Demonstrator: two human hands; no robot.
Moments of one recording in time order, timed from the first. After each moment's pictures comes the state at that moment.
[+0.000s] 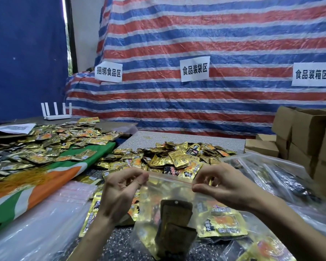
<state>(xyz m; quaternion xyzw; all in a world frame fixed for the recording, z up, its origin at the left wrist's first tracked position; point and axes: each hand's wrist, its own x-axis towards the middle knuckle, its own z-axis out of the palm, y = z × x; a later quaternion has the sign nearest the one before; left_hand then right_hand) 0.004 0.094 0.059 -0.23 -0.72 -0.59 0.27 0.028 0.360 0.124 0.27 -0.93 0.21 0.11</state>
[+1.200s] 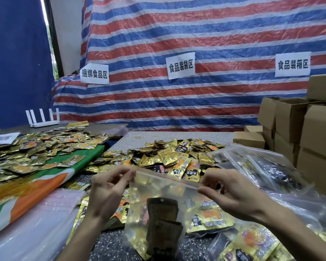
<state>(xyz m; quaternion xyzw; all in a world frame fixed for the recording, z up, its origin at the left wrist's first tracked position) -0.005 0.109 0.061 -0.22 -0.73 -0.58 0.28 0.050 0.407 0.097 0.26 -0.91 0.23 0.20</state>
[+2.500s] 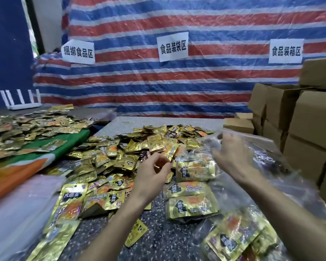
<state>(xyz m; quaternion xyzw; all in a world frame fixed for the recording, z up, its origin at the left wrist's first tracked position) -0.035 0.226 0.033 -0.20 -0.79 -0.56 0.14 -0.047 0.459 0.072 -0.12 -0.93 0.11 0.34</state>
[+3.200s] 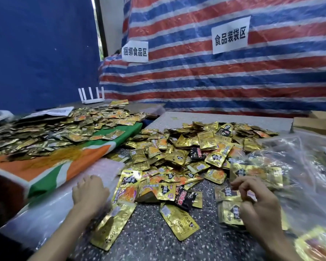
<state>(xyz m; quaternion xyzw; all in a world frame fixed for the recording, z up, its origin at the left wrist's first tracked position) -0.029 -0.026 -0.019 0.28 -0.96 -0.03 0.08 -0.013 0.365 -0.035 0.14 -0.78 0.48 0.37</state>
